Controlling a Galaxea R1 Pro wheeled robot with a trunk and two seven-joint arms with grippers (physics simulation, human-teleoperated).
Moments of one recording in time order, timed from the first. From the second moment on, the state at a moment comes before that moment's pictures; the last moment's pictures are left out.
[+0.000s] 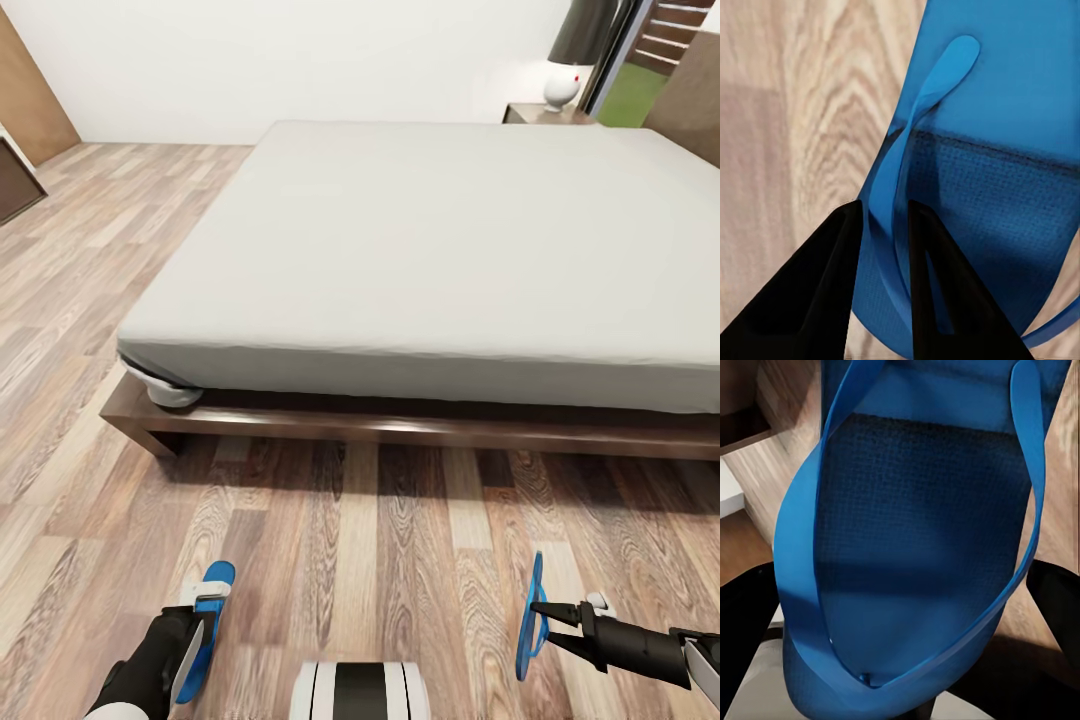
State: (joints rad) left arm -0.47 -0.02 0.29 -0.67 -0.28 0.53 0.15; right arm -0.50 -0.48 -0.02 -0.39 -0.41 0.81 1.24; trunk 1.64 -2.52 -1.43
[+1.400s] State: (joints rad) left arm -0.47 -0.02 0.30 -0.66 -0.29 0.48 0.15; right arm -0.50 -0.48 -0.02 -0.39 -0.41 0.81 1.24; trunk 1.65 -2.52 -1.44
